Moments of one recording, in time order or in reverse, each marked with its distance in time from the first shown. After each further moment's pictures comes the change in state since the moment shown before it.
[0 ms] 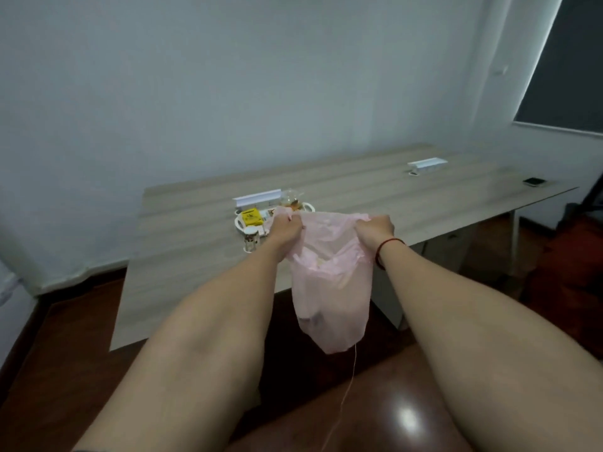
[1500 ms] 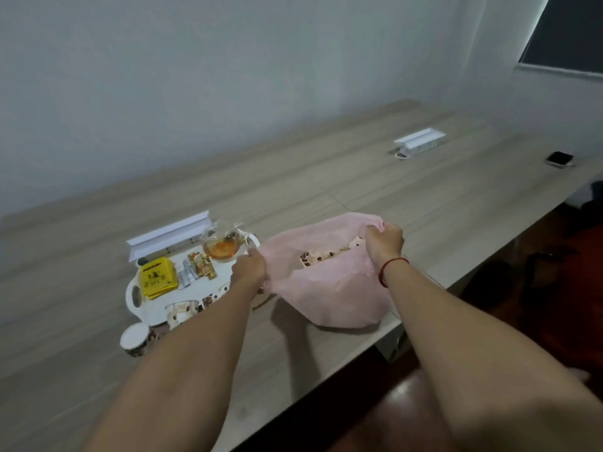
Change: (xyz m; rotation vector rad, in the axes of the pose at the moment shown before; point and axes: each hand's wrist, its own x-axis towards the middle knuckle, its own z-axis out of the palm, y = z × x) left_hand 0.474 -0.060 0.207 0.162 0.099 -0.458; right_hand 0.519 0.038 0.053 0.092 0.260 0.154
